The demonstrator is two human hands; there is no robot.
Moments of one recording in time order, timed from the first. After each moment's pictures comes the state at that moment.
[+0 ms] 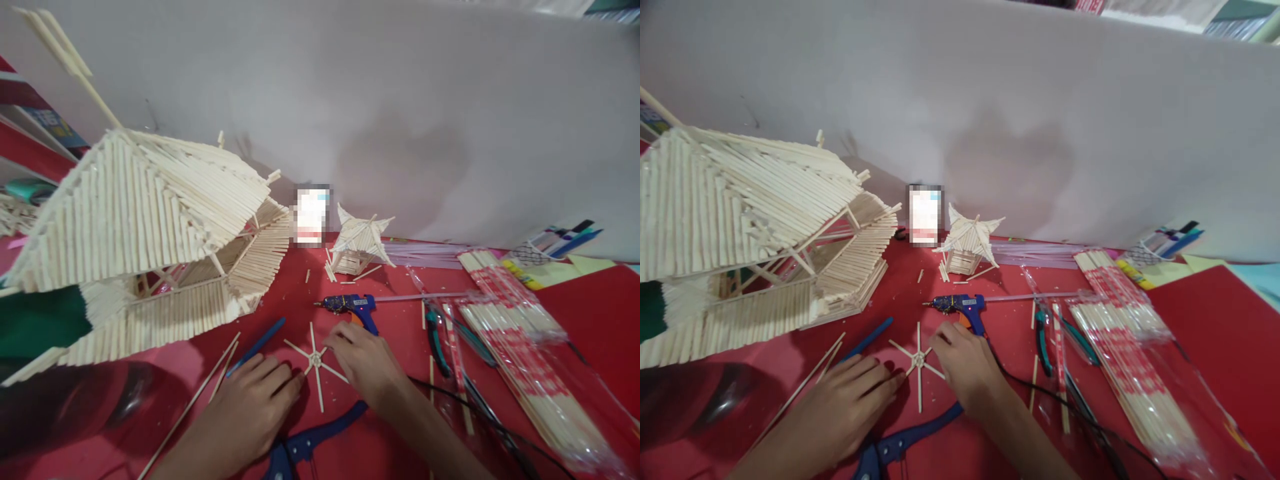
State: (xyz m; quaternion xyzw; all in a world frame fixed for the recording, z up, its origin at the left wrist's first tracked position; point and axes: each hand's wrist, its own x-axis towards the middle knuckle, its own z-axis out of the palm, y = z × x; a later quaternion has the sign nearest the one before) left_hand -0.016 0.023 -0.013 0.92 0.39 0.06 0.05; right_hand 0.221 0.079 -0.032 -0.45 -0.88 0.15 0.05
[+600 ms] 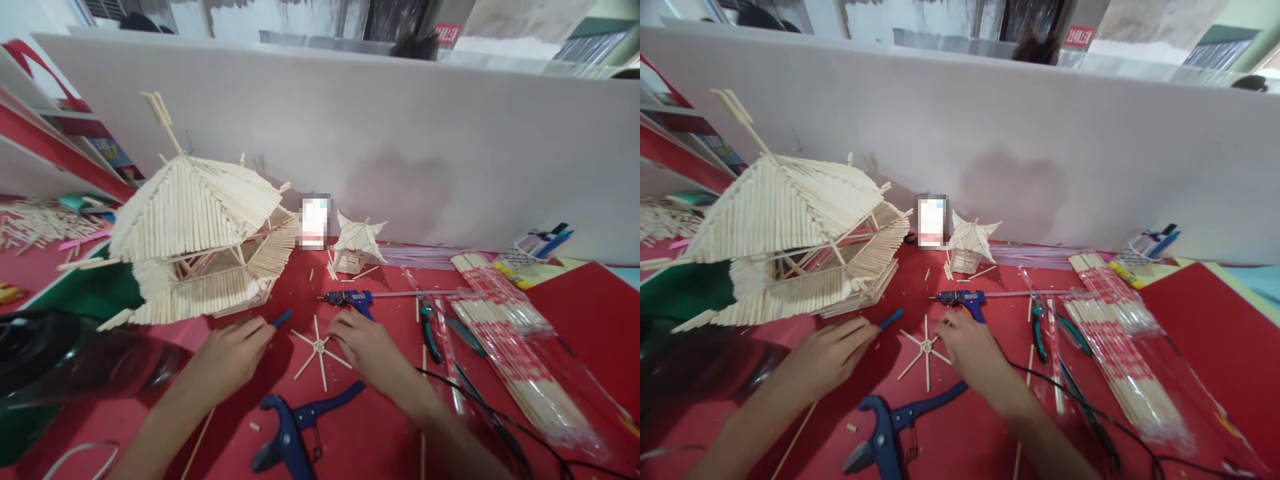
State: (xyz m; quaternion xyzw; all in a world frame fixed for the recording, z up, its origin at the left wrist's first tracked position) left_hand -0.056 0.040 0.005 0.87 0.48 0.10 0.01; right_hand 0.222 0.074 -0.004 -0.44 -0.88 0.16 0.08
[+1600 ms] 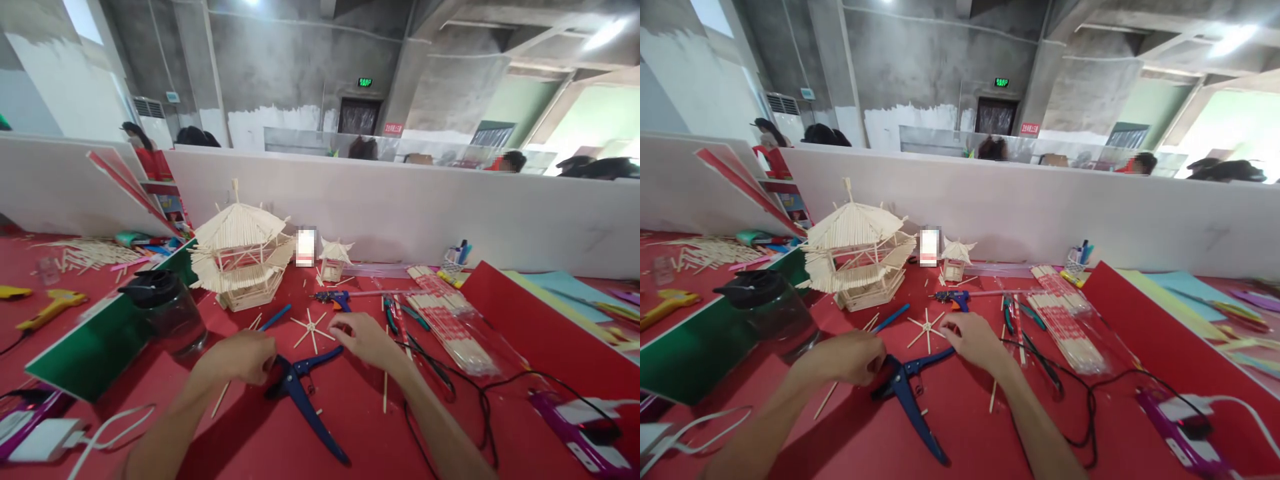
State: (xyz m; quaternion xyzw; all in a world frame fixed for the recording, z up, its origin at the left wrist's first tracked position) left_hand -0.032 -0.011 0.055 0.86 0.46 -0.14 0.17; right_hand 0.241 0.010 0.037 -0.45 -0.84 0.20 0.22
